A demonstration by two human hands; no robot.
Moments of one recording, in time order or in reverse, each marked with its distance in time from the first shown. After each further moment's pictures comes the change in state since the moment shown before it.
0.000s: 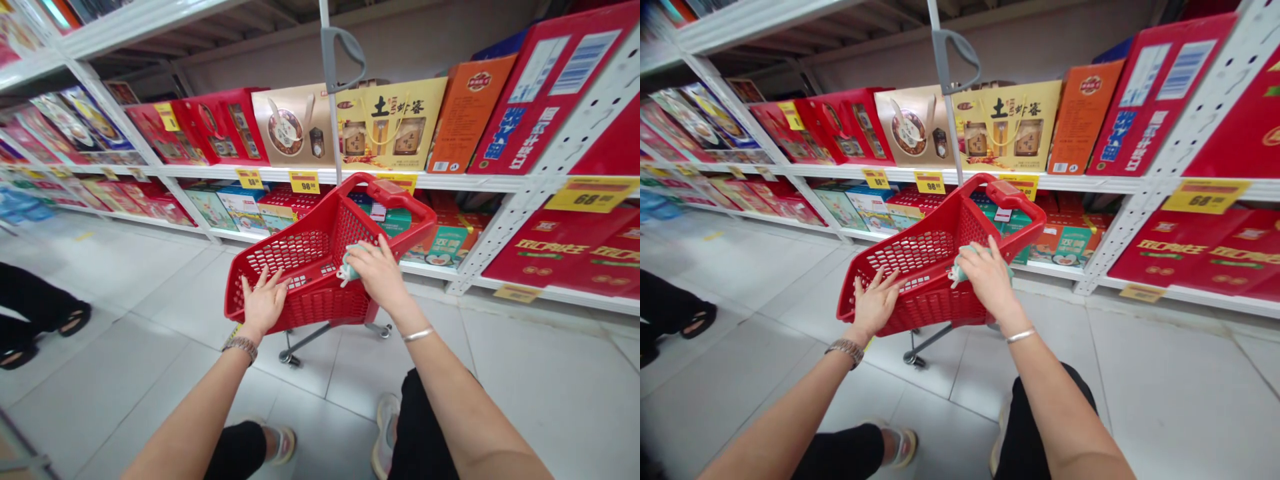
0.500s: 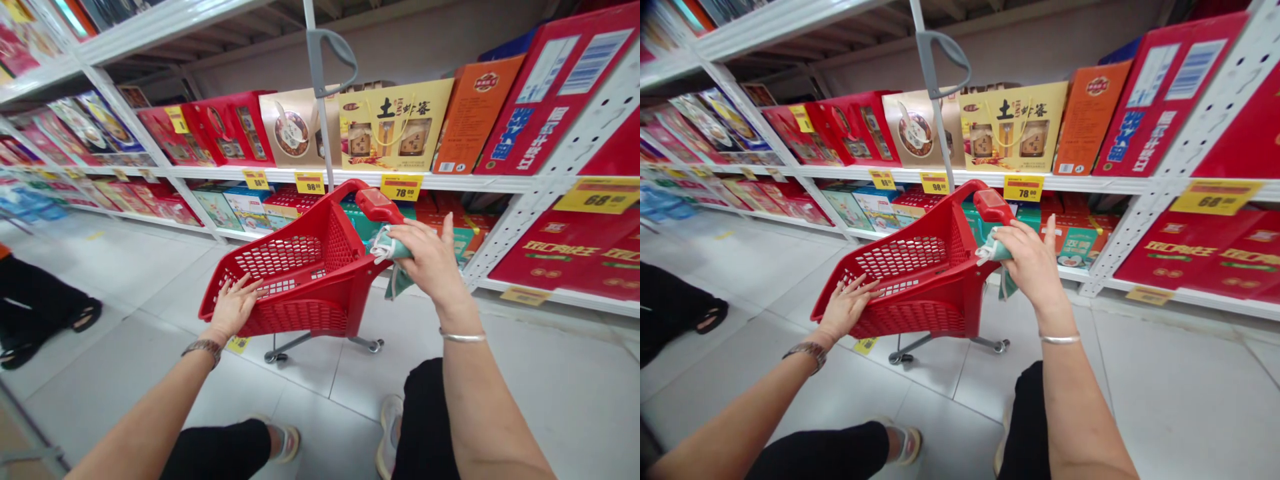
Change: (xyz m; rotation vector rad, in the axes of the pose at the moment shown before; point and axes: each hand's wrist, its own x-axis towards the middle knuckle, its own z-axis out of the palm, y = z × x) left_hand -0.009 -0.092 -0.008 -0.033 -0.078 0.070; right_hand 0.001 0.024 -0.064 0.022 0.152 0.146
